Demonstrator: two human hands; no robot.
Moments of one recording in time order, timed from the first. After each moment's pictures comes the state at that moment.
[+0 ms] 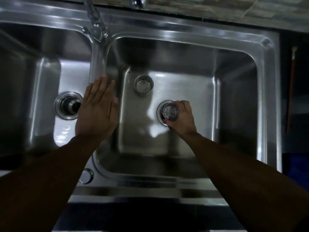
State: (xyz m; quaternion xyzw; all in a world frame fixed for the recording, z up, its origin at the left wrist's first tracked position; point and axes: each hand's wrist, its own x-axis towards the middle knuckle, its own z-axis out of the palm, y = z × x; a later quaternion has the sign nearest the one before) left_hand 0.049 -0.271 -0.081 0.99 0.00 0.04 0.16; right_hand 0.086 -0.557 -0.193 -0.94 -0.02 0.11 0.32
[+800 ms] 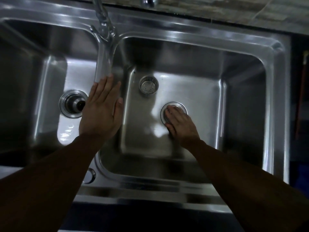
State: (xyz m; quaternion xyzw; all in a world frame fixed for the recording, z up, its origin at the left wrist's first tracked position) left_hand 0.048 -0.269 -0.083 0.99 0.00 0.04 0.16; right_hand 0.066 -0.565 -0.221 -0.95 -0.27 0.06 0.14
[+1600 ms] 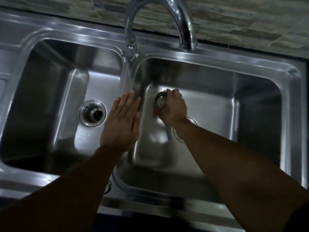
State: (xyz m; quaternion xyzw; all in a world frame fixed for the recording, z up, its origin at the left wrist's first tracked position) left_hand 0.050 -0.268 -0.080 0.98 0.01 0.02 0.20; right_hand 0.169 -0.436 -0.173 -0.97 -0.09 0.13 0.19
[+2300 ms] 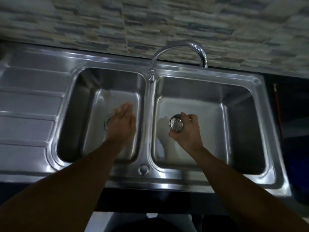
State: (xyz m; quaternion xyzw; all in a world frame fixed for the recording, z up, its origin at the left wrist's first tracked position) left_hand 0.014 -0.174 -0.037 0.97 0.06 -0.07 0.24; right_hand 0.033 -0.424 -0.043 -0.94 0.02 0.07 0.32
